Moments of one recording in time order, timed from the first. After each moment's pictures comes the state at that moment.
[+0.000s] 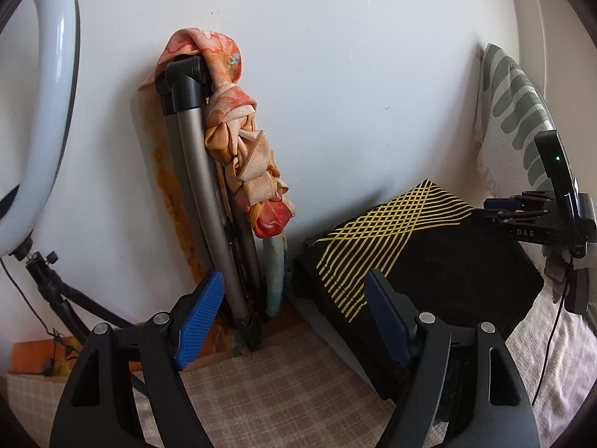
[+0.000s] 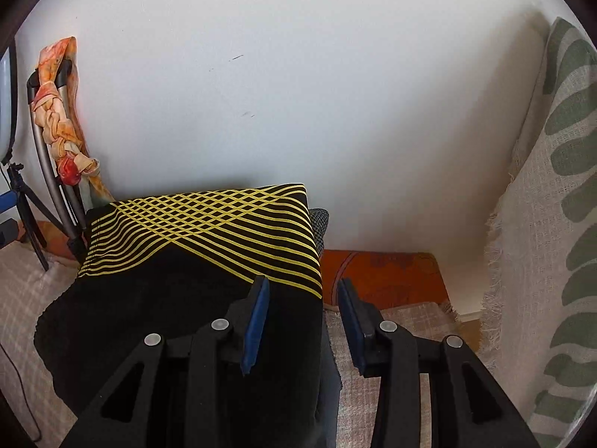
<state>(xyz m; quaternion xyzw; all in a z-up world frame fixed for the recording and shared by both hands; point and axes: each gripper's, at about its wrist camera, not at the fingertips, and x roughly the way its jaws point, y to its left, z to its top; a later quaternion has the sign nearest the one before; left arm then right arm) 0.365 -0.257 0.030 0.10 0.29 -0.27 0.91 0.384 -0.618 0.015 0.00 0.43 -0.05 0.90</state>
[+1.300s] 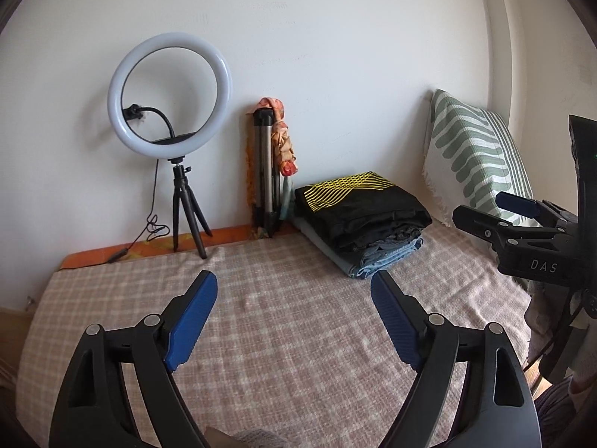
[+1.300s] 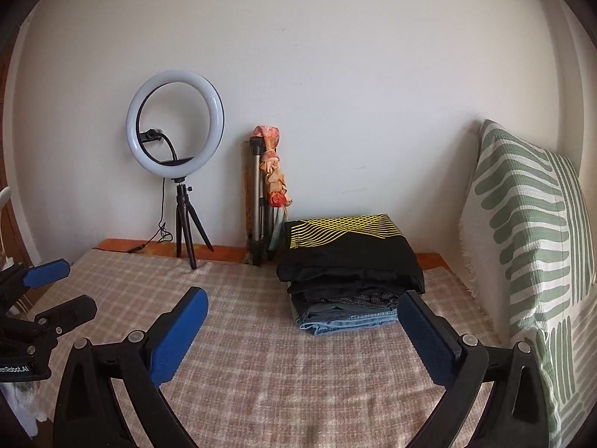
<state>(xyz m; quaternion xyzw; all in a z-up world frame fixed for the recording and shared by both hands) 0.094 -0.131 0.082 0.05 0.26 -0.22 0.94 0.085 -0.398 0.148 0.01 0.28 -0.03 0.96</state>
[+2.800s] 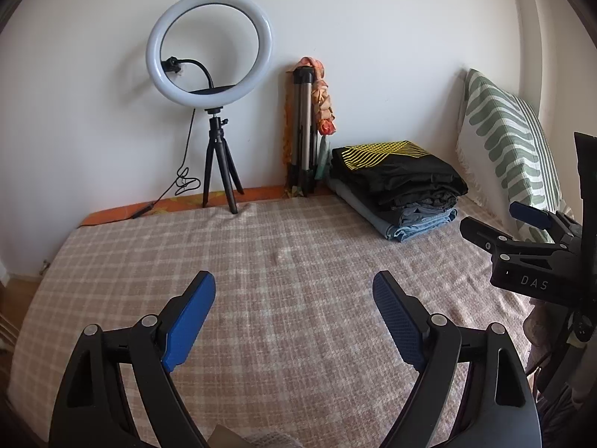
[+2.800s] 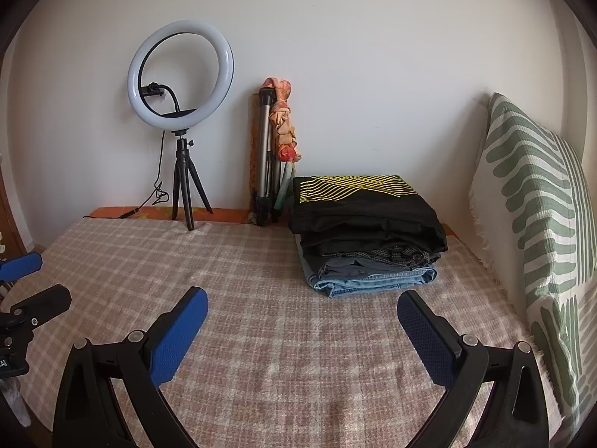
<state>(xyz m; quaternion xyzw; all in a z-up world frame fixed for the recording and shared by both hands) 0.088 -0.104 0.033 0.04 0.29 -0.17 0.94 0.086 -0.369 0.079 -0.01 0.31 -0.04 0.95</state>
